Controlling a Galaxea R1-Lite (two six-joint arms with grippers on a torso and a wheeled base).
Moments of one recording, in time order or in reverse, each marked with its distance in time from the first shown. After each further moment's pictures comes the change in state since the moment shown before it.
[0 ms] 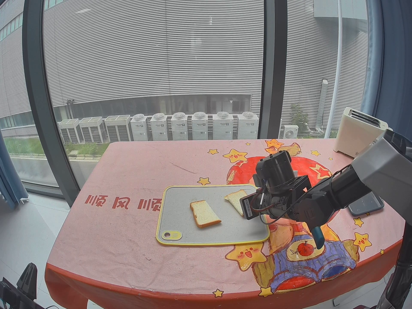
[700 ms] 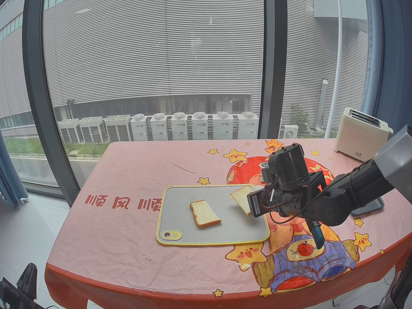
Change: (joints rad) left arm 0.000 0.000 0.000 0.000 0.000 0.000; right arm 0.010 -0.112 0.075 -0.010 -0.004 0.003
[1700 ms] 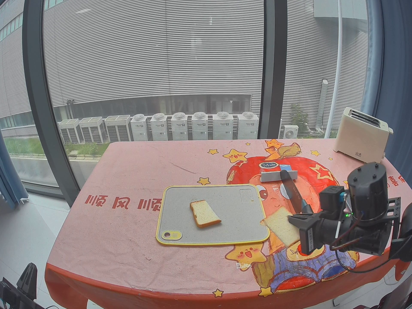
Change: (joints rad) left arm 0.000 0.000 0.000 0.000 0.000 0.000; right arm 0.113 -0.525 0.458 0.003 -0.009 0.027
